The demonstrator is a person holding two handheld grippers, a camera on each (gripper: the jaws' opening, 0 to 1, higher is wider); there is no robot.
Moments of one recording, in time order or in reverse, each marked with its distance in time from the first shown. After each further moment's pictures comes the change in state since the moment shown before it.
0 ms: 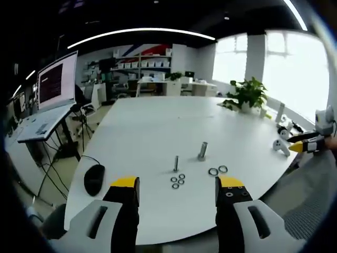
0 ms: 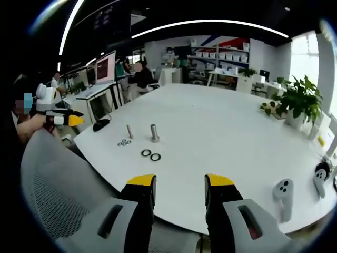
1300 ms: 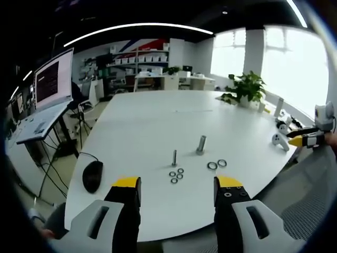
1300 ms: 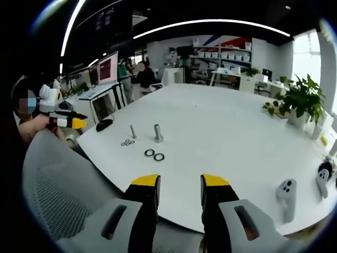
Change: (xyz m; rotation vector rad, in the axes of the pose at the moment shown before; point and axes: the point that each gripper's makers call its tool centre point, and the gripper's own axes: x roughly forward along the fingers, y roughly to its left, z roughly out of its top) left arm 0.002 -0.002 -0.008 0.012 0.046 -0.012; right arm 0.001 0.006 -0.001 0.003 0.006 0.037
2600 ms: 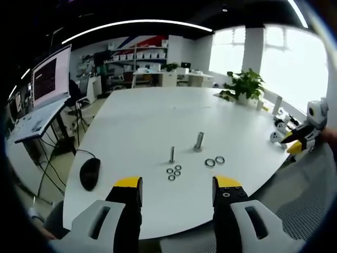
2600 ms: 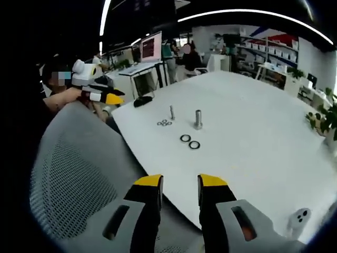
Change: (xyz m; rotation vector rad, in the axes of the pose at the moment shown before) left arm 0.001 -0.003 -0.005 -0.003 0.031 -0.020; right arm 0.017 0.040 -0.013 -0.254 0.164 0.350
